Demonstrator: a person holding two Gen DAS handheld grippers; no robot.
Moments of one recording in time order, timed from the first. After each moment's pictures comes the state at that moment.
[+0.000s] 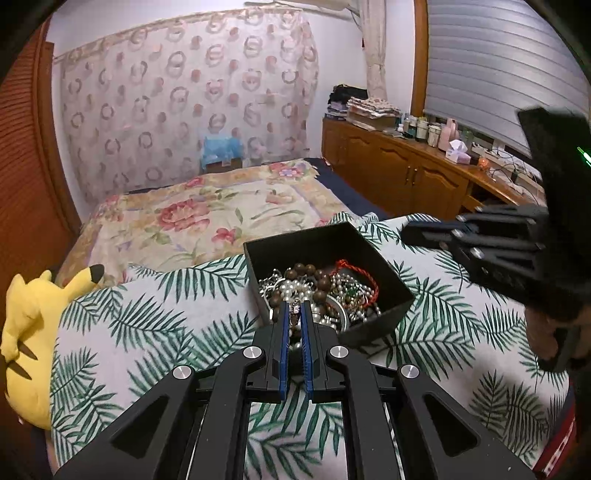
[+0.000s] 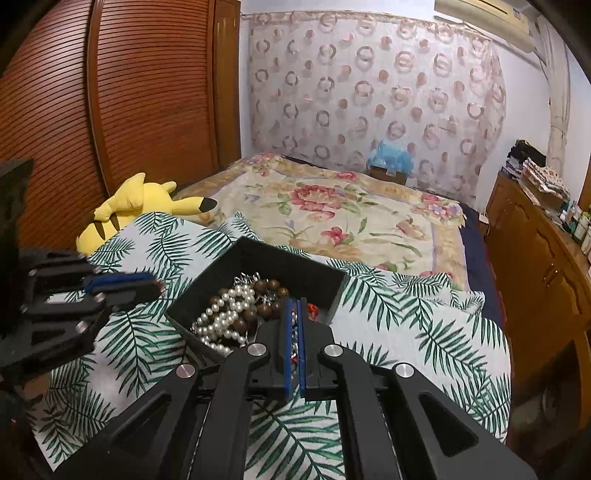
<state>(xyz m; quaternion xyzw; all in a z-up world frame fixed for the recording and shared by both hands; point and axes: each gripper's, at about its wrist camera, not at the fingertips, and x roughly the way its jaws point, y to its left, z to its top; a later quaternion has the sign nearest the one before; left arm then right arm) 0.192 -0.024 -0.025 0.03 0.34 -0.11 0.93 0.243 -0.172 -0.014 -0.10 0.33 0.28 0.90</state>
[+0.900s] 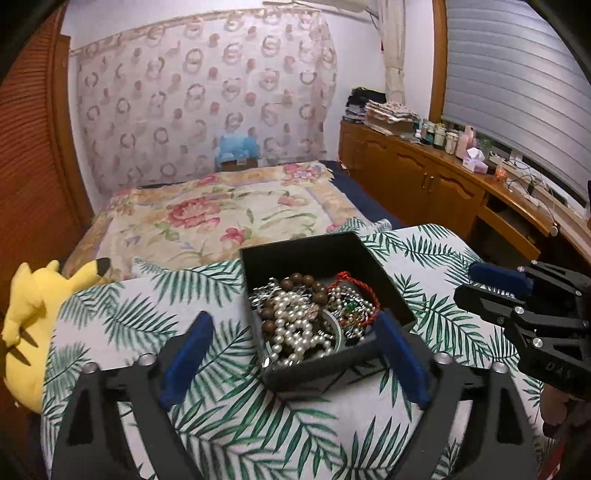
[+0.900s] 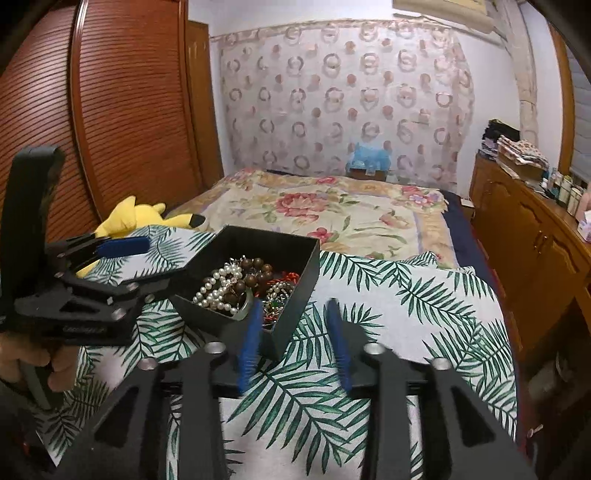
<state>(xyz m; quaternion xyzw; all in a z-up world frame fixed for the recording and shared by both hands) 0.196 -0.037 -0.025 0.02 0.33 -0.07 0.94 0.202 -0.212 -0.026 -0.04 0.31 0.24 0.92</state>
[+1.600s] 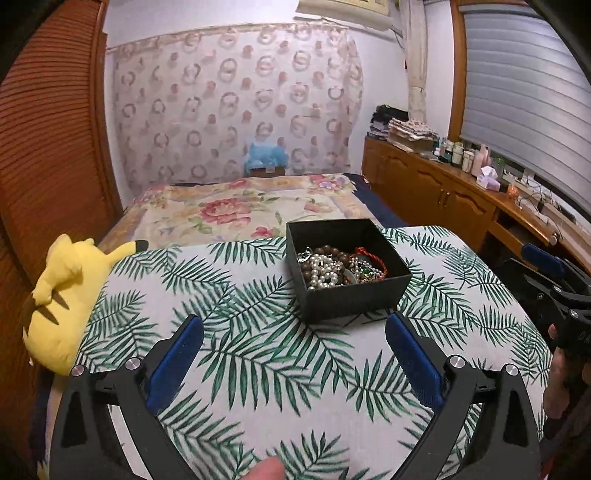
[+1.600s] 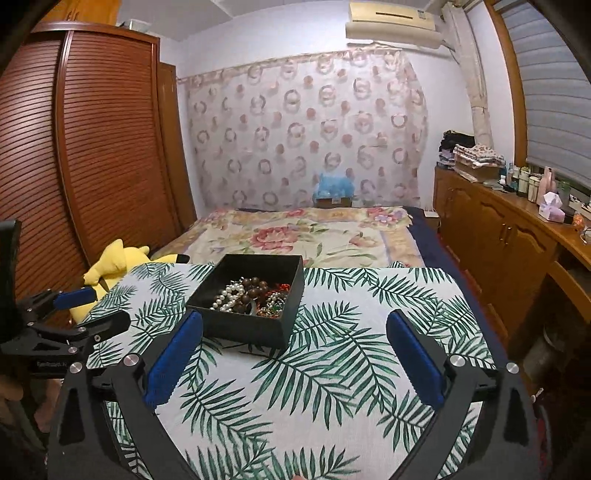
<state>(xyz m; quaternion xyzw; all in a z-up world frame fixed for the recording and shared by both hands) 0.103 -0.006 -0.014 0.00 0.31 -0.03 0.95 0.125 -0.231 -0.007 0.01 0.25 0.17 0.95</state>
